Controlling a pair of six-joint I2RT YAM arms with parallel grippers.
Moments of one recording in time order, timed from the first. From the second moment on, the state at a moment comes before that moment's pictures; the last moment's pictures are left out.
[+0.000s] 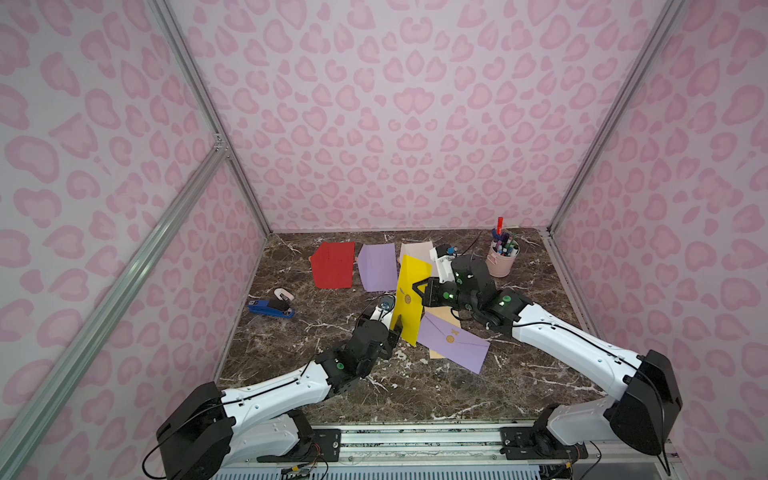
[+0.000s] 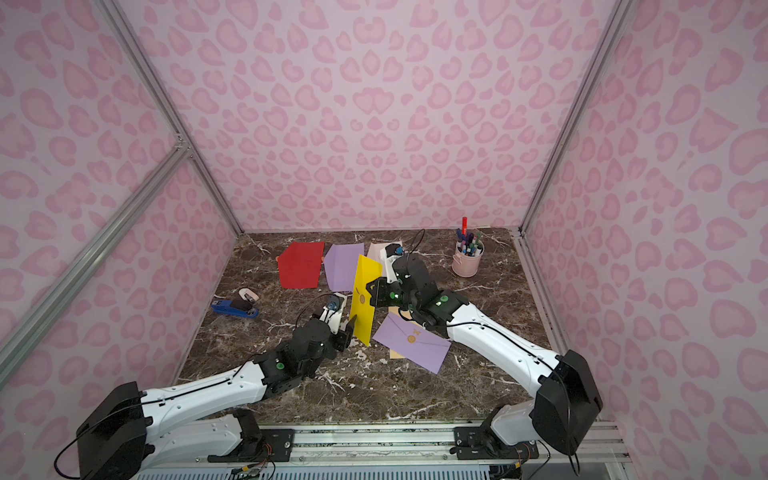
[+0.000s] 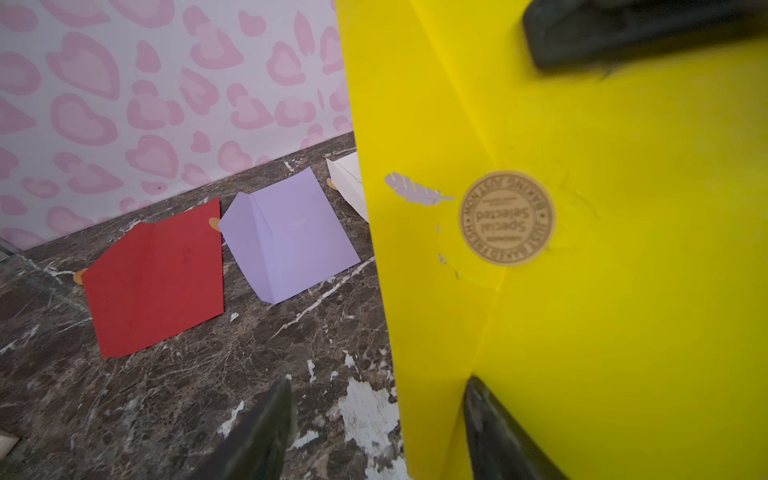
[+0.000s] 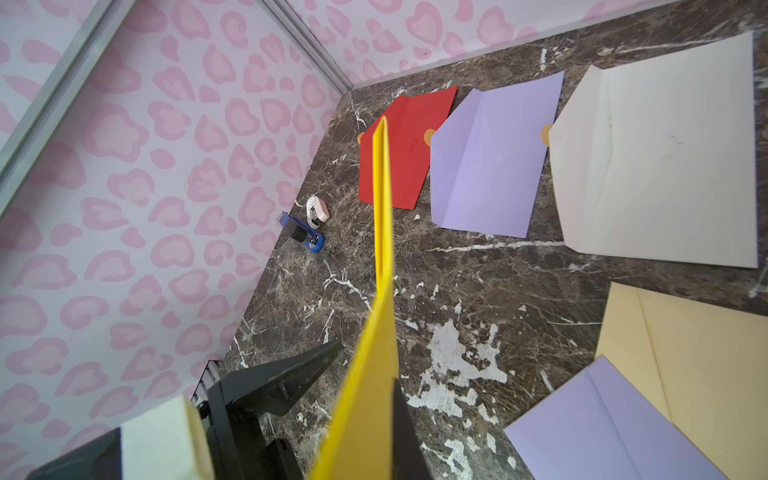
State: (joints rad) left arm -0.91 1.14 0.54 0.18 -0.53 -0.13; right arm 0.78 1.40 1.13 -0.20 -0.17 0.63
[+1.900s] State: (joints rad) left arm -0.91 1.14 0.55 0.18 -0.54 -0.13; right arm 0.80 1.43 1.13 -0.19 -0.20 0.63
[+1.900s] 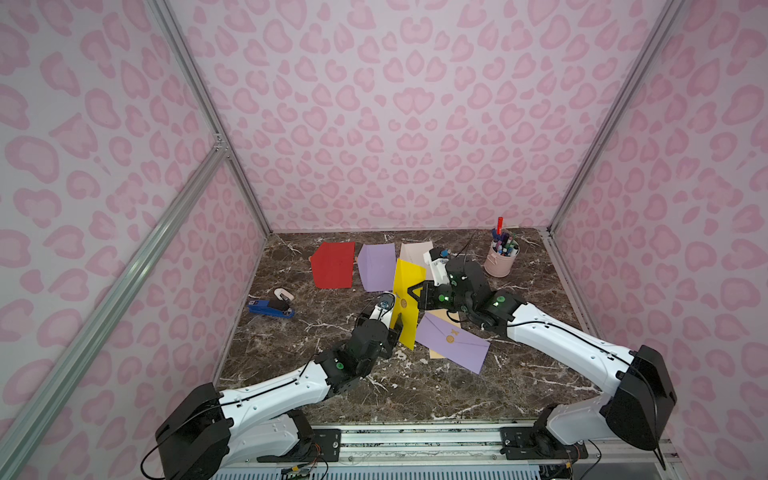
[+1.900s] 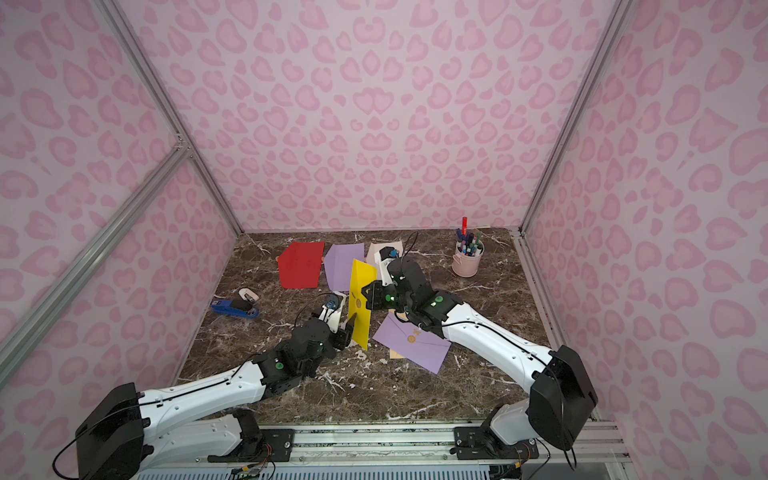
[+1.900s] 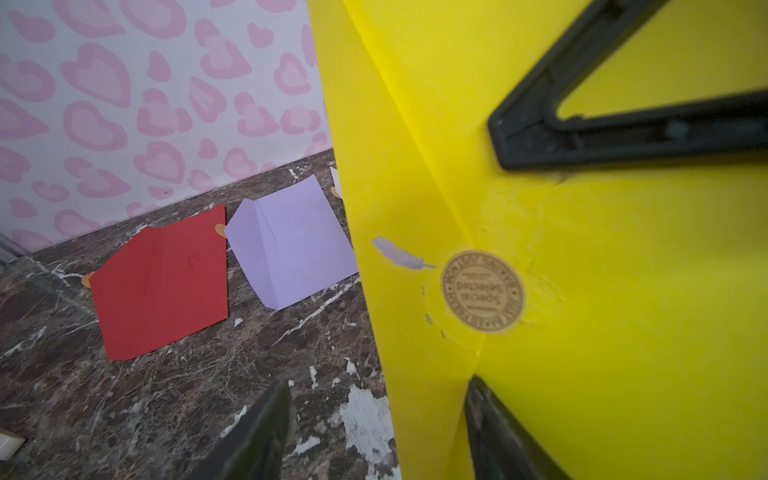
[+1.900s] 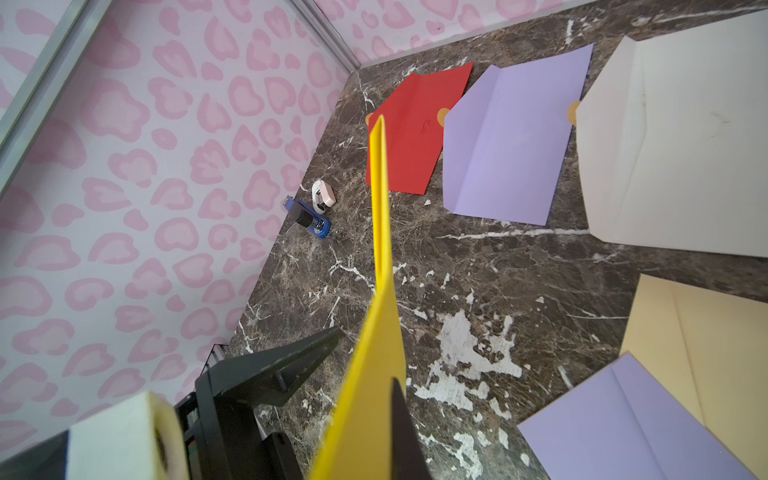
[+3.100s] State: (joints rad) left arm -0.91 1.15 0.59 0.14 -0.60 -0.16; right arm 0.81 1.45 1.16 -0.20 -0.20 0.62
